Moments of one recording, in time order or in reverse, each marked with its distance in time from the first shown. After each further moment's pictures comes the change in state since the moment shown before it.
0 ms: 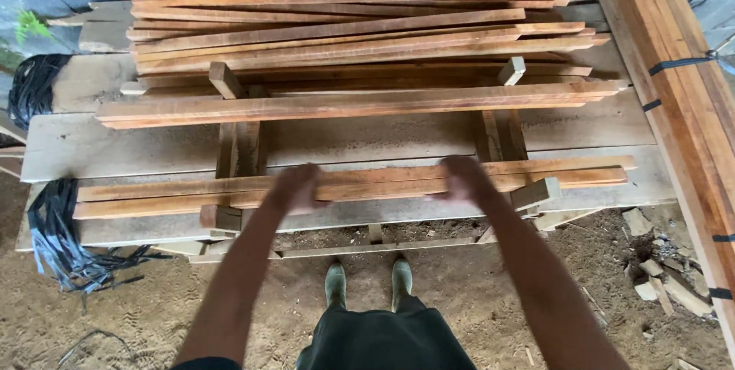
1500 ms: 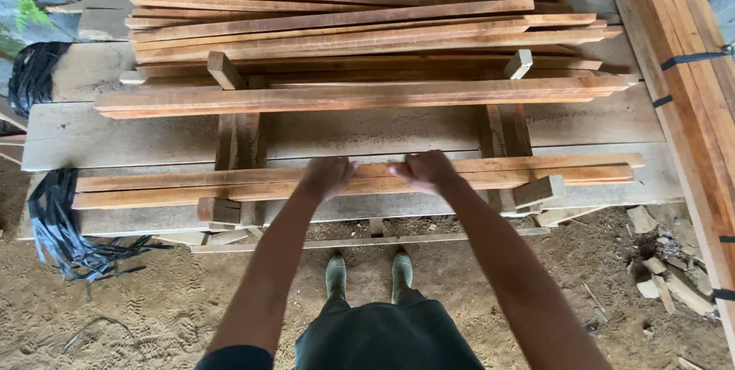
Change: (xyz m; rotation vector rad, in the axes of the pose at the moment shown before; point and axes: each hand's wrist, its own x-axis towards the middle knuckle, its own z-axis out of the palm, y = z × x) left_hand 0.045 0.058 -0.001 -0.103 0.092 -0.140; right_hand 0.064 -0.103 -0.045 0.066 -0.401 0.231
